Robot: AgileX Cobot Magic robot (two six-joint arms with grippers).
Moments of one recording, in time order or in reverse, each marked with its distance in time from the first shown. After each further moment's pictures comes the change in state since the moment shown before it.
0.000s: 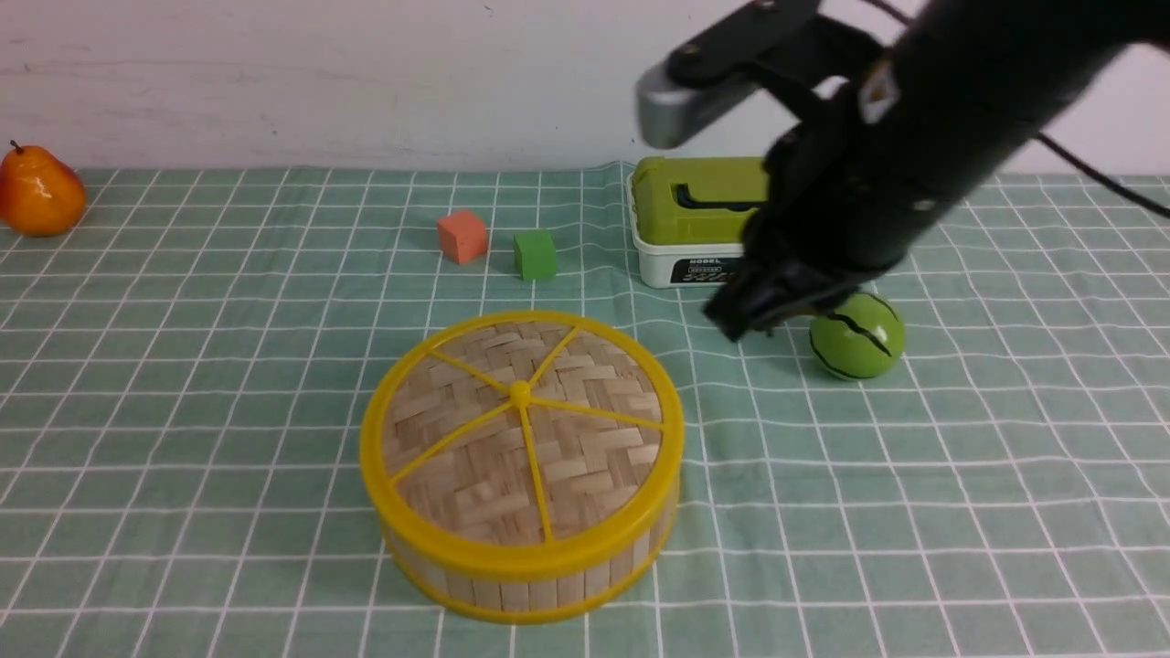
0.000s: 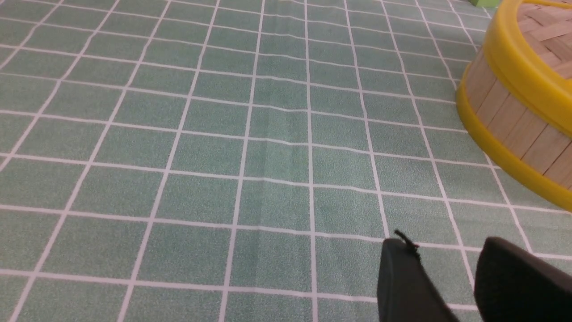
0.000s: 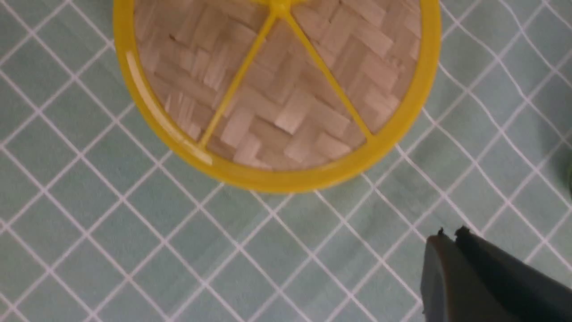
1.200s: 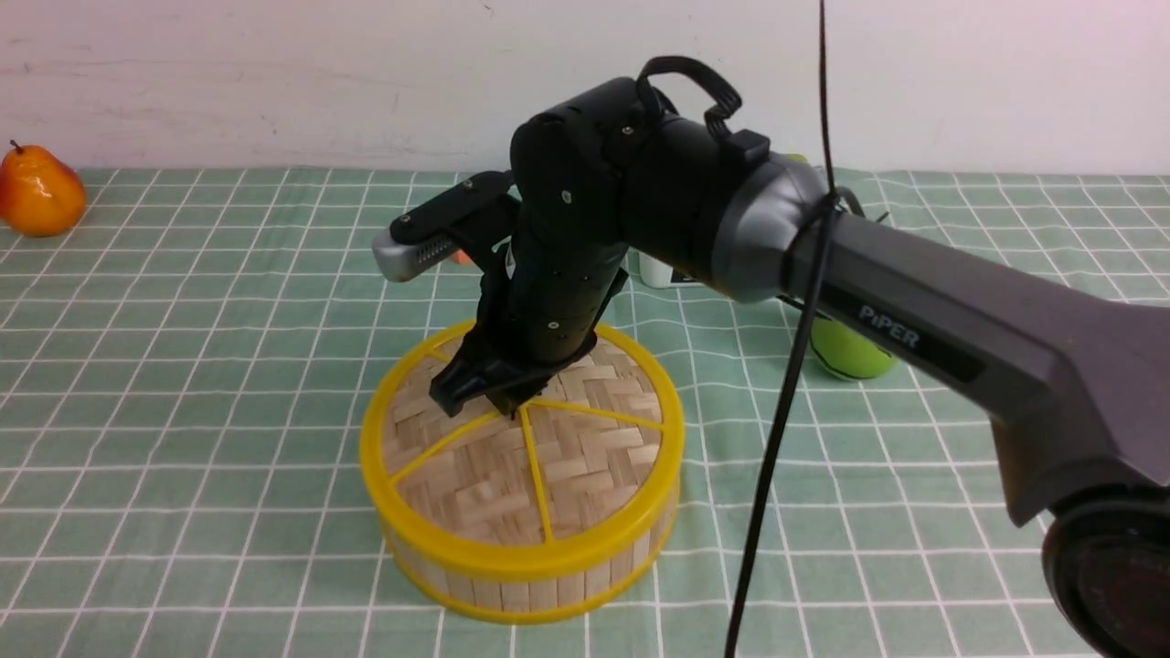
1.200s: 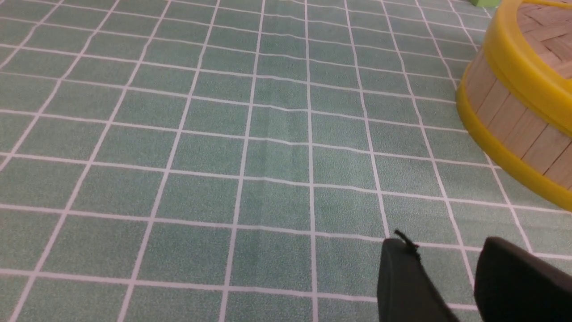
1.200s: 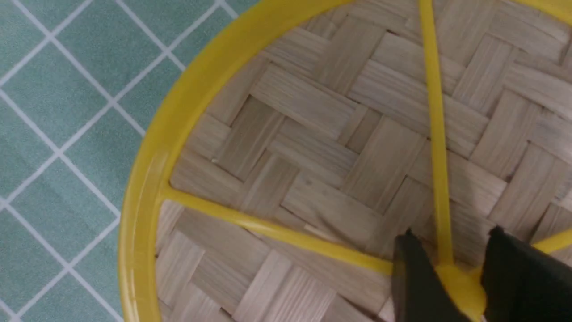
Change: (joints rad) right arm 0.095 0.520 -0.354 0.009 -0.115 0.098; left arm 0.000 0.000 0.000 0.000 0.000 0.000
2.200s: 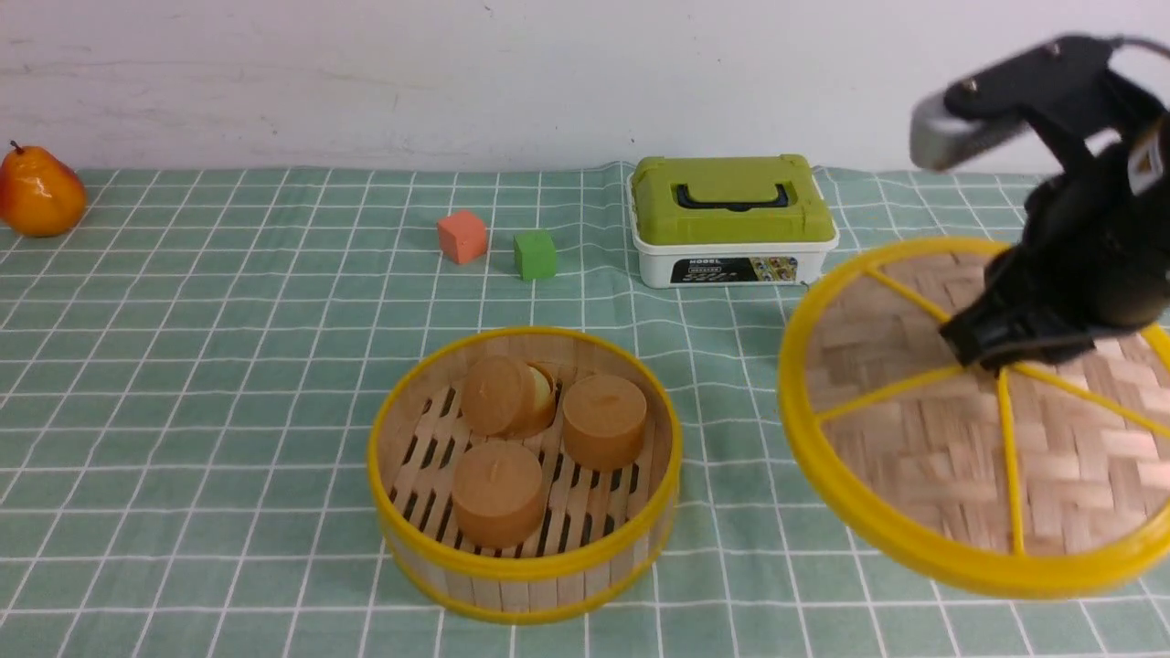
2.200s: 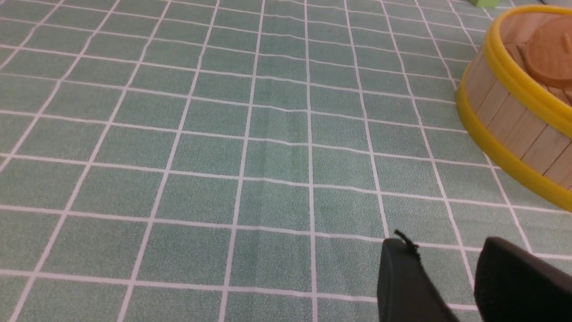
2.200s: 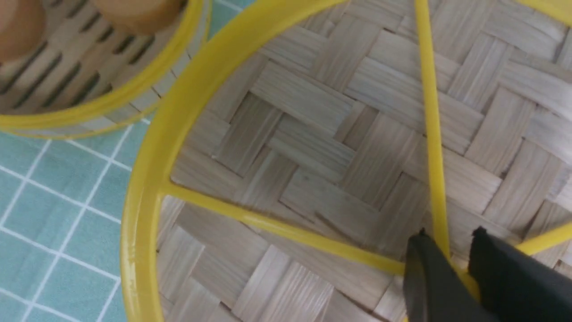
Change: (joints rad) right arm -0.399 -0.824 0.867 -0.050 -0.076 -0.013; left arm 0.000 0.000 0.000 0.000 0.000 0.000
